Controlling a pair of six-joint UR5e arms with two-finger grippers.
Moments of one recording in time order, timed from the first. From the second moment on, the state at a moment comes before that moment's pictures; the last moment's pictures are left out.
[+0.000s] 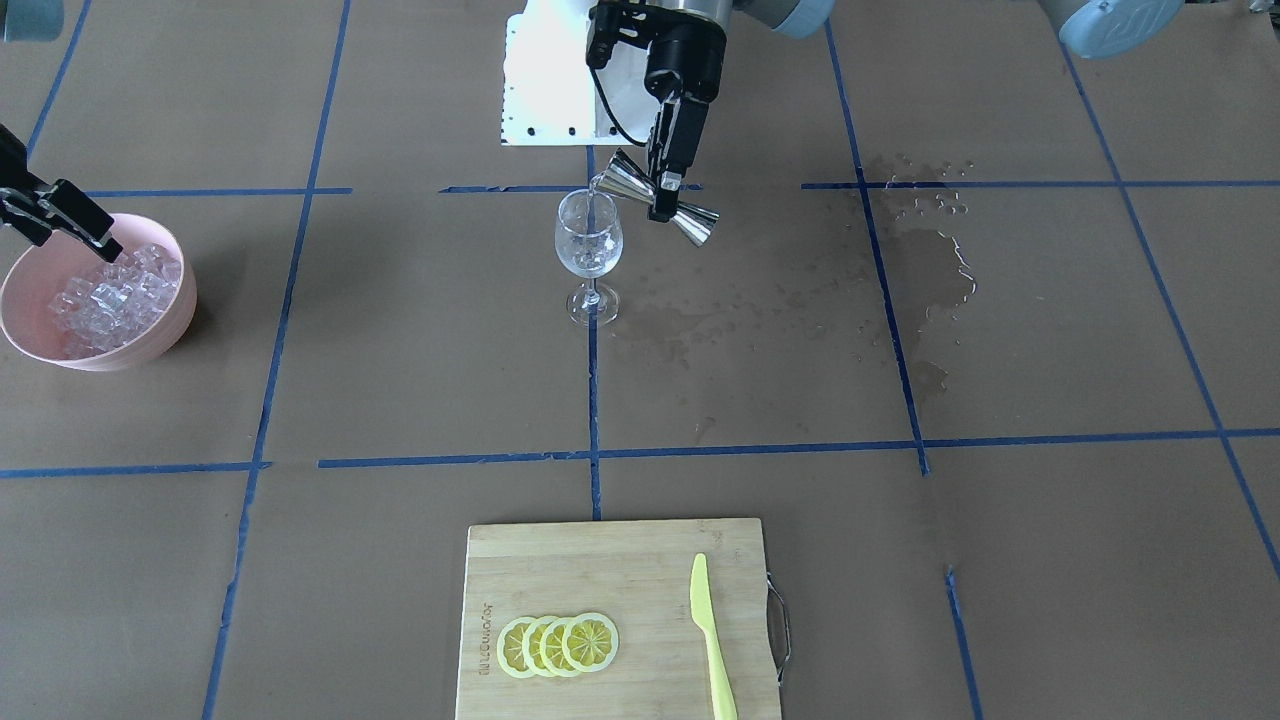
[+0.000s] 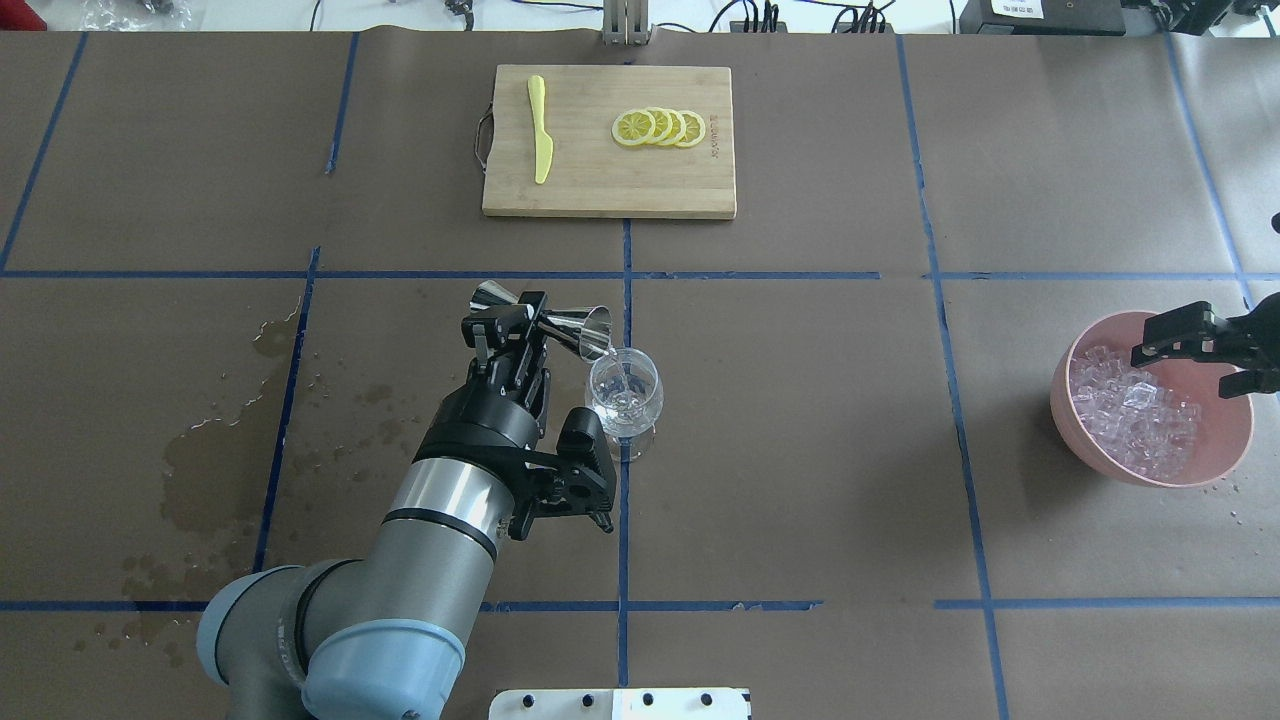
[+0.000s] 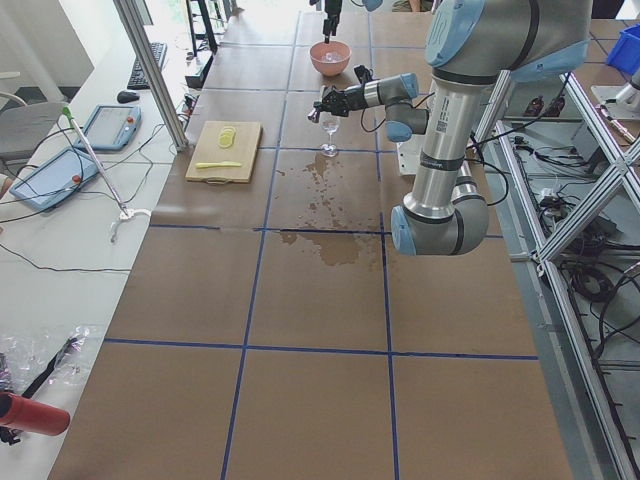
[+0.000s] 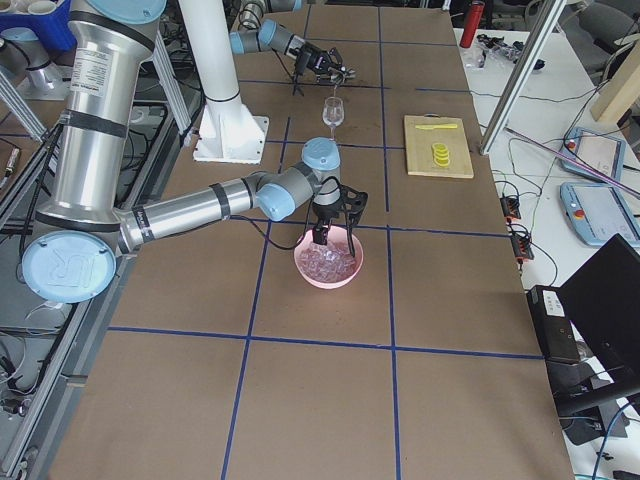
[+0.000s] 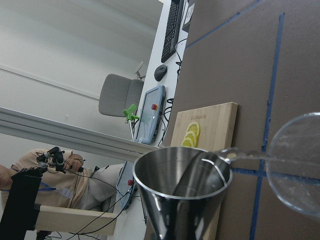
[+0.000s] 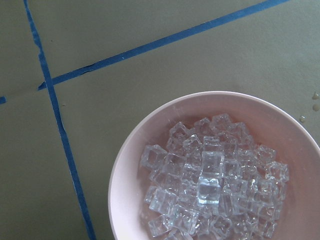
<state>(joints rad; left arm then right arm) -0.14 -2.05 -1.95 -2.05 -0.54 0.38 1.03 -1.78 2.06 -1.23 2.21 1.11</state>
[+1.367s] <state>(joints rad) -0.14 -2.05 -1.94 -2.06 -0.50 0.44 1.03 -1.78 2.06 -1.23 2.21 1.11</state>
